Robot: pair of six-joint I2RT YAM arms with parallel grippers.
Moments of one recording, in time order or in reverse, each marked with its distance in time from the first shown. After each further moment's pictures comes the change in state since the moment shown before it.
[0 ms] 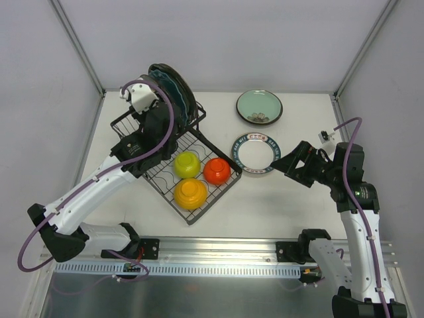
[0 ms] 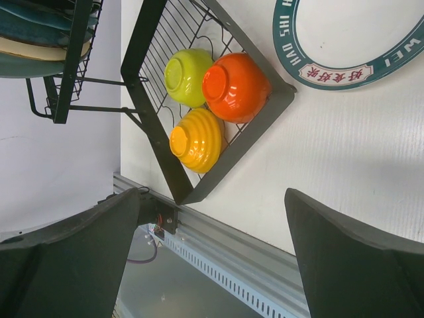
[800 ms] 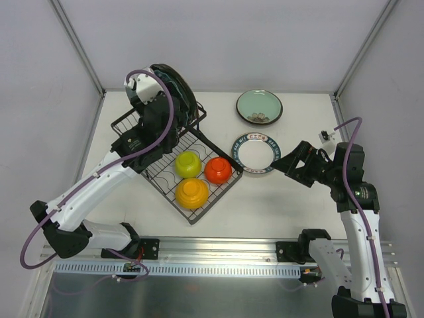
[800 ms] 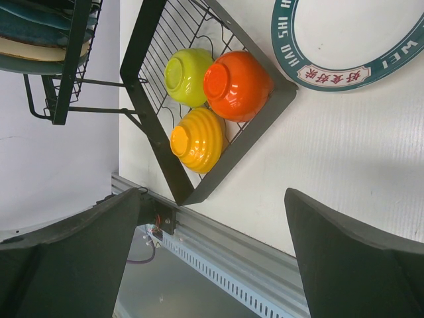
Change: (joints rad) left arm -0.002 0.048 0.094 0.053 0.120 0.084; right arm -0.003 0.000 0.000 0.000 0.000 -0.008
